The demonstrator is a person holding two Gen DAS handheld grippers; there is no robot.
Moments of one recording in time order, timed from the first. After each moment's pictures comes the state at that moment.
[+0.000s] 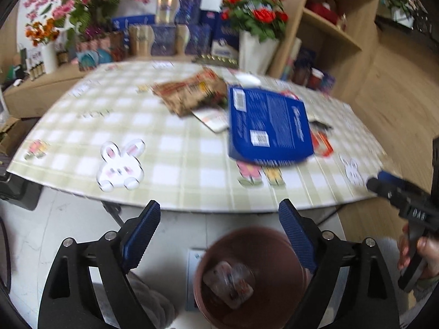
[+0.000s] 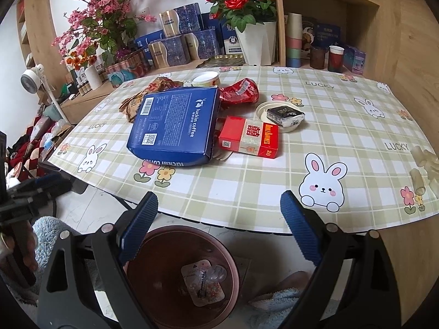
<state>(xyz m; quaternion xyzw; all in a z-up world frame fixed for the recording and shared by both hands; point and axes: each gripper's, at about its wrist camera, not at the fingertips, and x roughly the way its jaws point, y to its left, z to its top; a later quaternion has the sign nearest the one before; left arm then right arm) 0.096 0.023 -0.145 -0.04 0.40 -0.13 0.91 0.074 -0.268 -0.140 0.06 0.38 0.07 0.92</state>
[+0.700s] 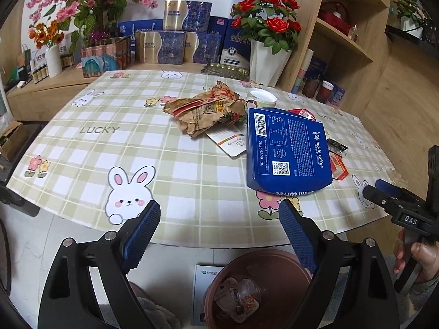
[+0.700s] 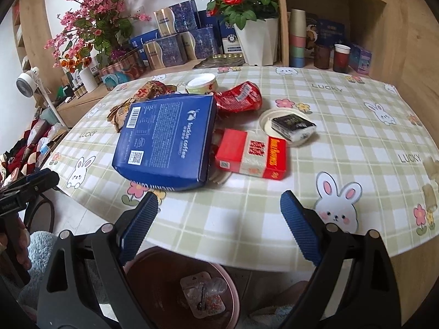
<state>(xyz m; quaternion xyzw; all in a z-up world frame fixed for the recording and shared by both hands) 0.135 0.036 -0.142 -0.04 0.39 -0.13 0.91 0.128 -0.263 -0.149 0.06 0.38 0.08 0.92</state>
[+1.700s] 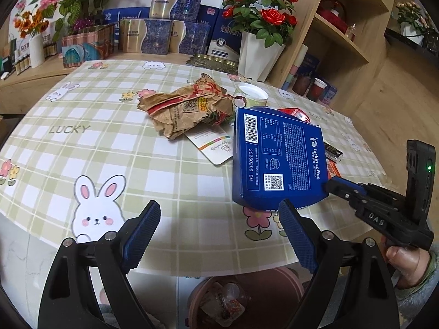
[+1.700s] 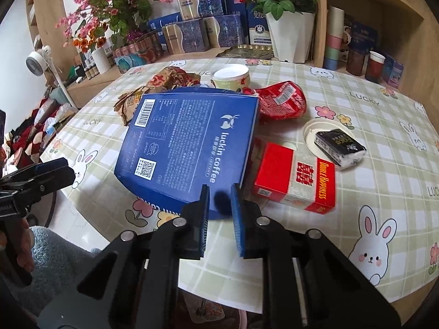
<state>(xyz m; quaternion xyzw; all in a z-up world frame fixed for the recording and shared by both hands) 0.179 0.021 -0.158 -0.07 0.41 -0.17 0.90 0.186 -0.222 -0.165 0.02 0.41 0.12 0.90</state>
